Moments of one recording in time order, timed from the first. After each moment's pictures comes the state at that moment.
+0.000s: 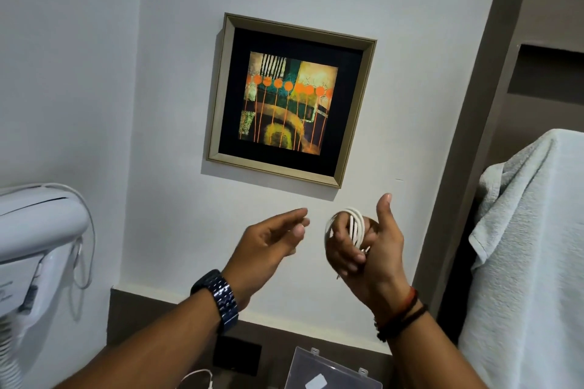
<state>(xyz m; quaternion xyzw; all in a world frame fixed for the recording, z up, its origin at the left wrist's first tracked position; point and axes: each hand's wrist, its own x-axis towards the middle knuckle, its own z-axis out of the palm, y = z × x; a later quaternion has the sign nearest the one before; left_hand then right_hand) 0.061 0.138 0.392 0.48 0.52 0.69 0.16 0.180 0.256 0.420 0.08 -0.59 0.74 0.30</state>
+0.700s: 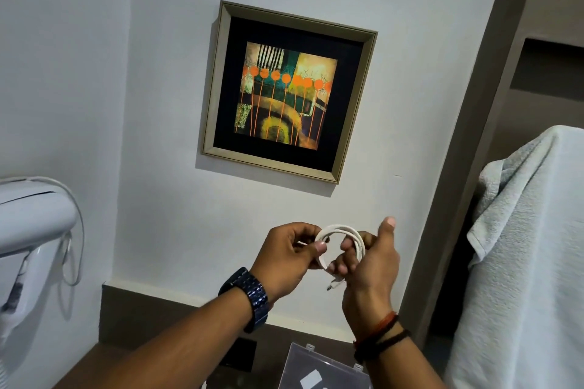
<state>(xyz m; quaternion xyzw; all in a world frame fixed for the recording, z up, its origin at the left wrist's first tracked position) 0.082 0.173 0.389 0.45 0.57 0.67 0.16 0.169 0.247 0.392 -0.20 -0.51 0.65 0.54</state>
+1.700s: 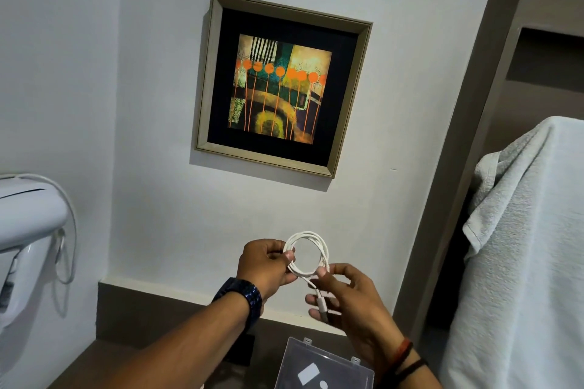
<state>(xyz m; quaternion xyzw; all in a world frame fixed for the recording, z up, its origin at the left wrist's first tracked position) 0.064 0.189 0.354 0.25 0.61 0.72 0.22 0.195 0.268 0.343 -0.27 -0.62 0.67 0.29</state>
